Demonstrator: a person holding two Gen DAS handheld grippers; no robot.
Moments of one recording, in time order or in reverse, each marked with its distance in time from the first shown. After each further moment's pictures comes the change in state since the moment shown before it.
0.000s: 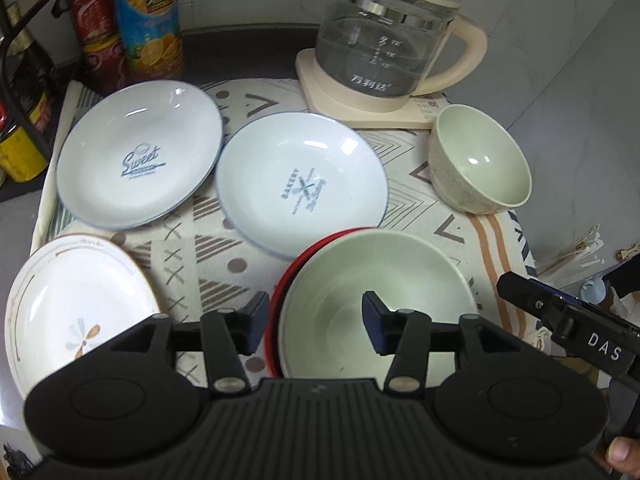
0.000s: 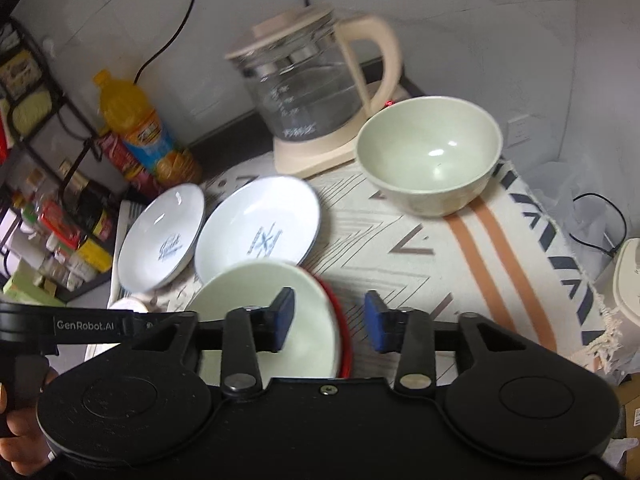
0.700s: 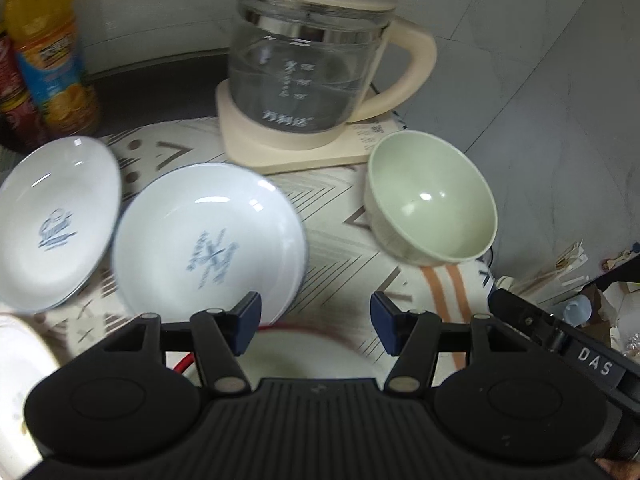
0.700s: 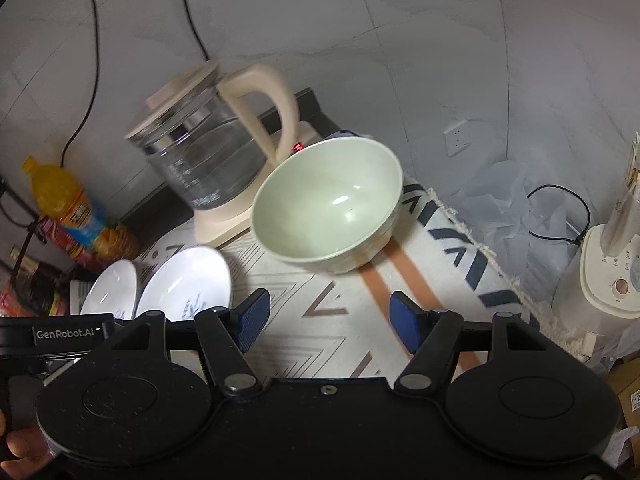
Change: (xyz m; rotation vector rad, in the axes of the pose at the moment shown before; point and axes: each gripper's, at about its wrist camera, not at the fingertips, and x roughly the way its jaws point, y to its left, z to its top) left arm 0.048 -0.071 0.053 0.061 -0.042 -0.064; right arm 0.011 -0.071 0.029 0.158 -0.092 -0.094
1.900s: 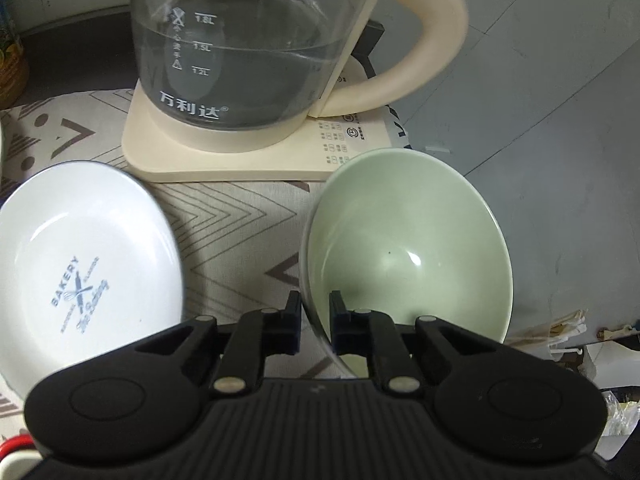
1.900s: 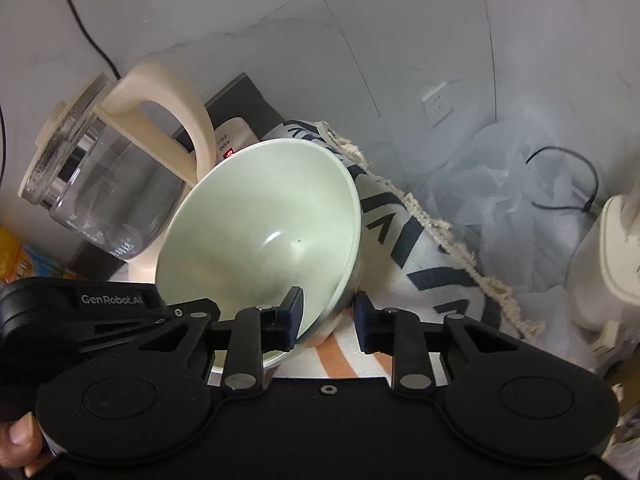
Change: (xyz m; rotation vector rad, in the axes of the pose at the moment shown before) left arm 0.098 -0.042 0.044 -0.174 0.075 -0.022; right arm 0.092 -0.046 0.043 0.128 0.082 -0.024
